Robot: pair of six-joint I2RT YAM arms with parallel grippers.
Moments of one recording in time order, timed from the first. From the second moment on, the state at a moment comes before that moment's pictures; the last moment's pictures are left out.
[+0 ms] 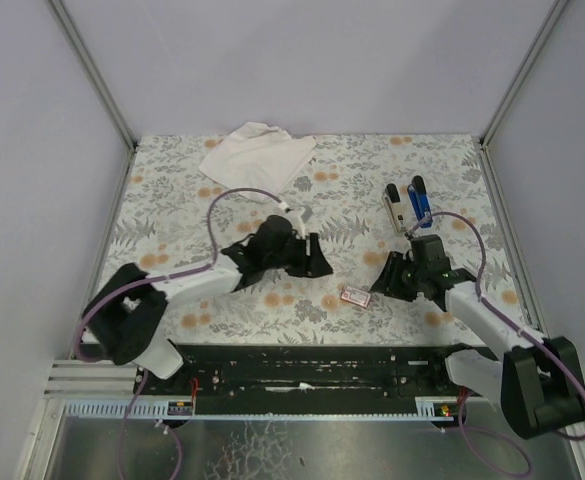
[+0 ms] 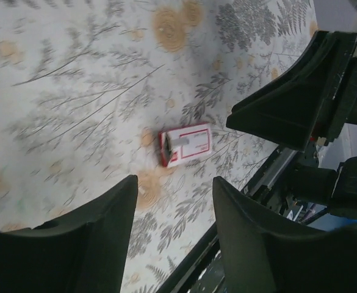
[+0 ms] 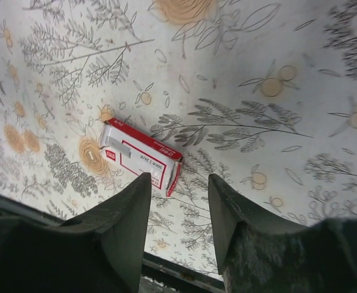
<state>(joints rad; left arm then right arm) -0.74 1.46 0.78 0.11 0.29 -0.69 0.26 1.12 0.48 -0.35 -0.28 0.57</state>
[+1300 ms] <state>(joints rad) -0.92 1.92 1.09 0.02 0.13 -0.66 0.26 1.08 0.44 -0.35 -0.20 0.57</state>
